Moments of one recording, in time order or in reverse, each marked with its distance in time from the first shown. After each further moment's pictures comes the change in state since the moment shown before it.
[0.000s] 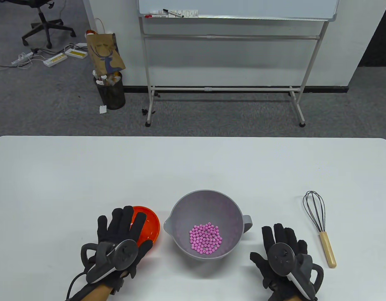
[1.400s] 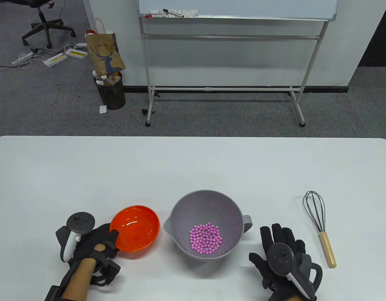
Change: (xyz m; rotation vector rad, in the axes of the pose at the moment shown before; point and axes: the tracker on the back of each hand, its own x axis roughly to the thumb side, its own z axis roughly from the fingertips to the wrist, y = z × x) left_hand -0.110 -0.068 -0.021 -0.418 0.594 0.734; right_hand 0.002 0.004 -0.001 0.022 -0.035 0.012
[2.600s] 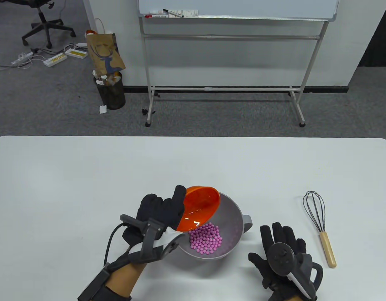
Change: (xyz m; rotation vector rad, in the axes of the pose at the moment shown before) left_hand 0.227 -0.030 0.134 0.869 -0.906 -0.736; right_hand 0.001 -0.002 0.000 -0.002 -0.003 -0.005
